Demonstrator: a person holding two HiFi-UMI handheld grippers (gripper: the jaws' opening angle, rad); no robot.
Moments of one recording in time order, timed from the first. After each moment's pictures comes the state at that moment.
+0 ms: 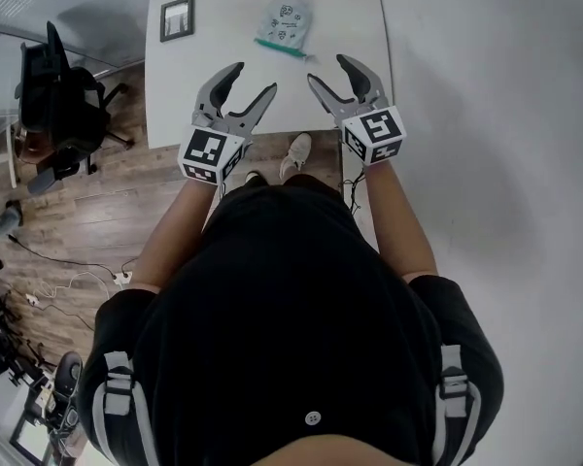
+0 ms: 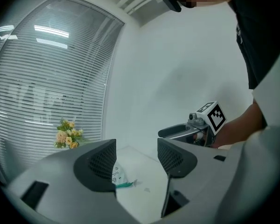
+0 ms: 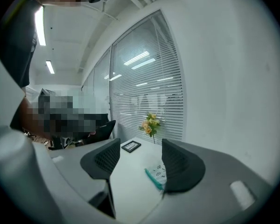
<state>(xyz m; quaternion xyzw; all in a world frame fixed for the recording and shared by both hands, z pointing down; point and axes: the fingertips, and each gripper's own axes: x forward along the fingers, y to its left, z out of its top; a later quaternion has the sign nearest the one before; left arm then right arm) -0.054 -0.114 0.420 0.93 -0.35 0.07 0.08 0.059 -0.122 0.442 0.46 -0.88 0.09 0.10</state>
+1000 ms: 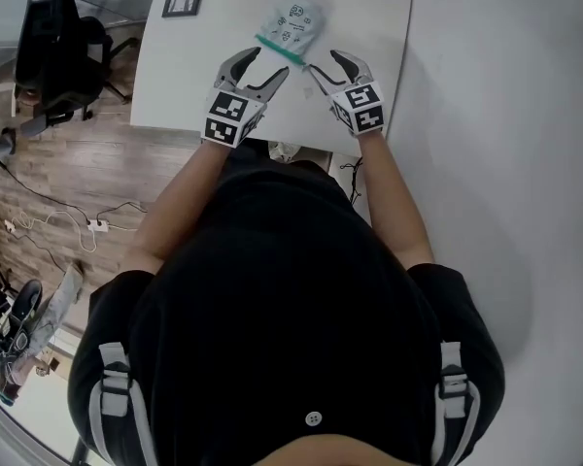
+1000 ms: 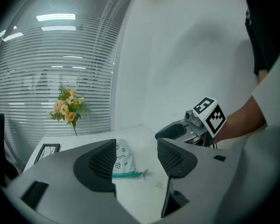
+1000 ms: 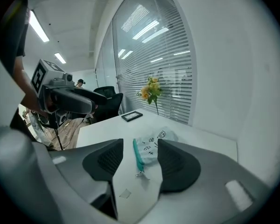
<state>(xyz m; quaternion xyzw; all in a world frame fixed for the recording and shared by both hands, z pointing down) 0.016 -0.207 0.545 0.87 -0.43 0.18 0.16 0.111 -0.230 0.604 0.34 -0.90 0.15 0.23</state>
